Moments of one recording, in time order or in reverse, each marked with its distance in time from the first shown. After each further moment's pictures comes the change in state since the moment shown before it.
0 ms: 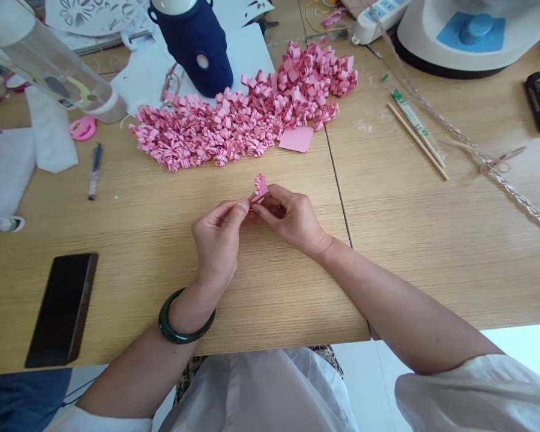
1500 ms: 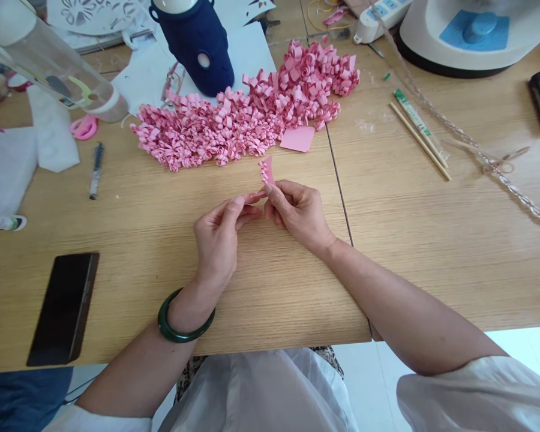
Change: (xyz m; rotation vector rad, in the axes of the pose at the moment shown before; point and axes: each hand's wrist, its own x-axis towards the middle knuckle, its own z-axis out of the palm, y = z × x) left_hand 0.002 -0.004 -0.004 -0.099 -0.059 -0.089; right_hand 0.004 -0.012 -0.005 0.100 0.080 0.083
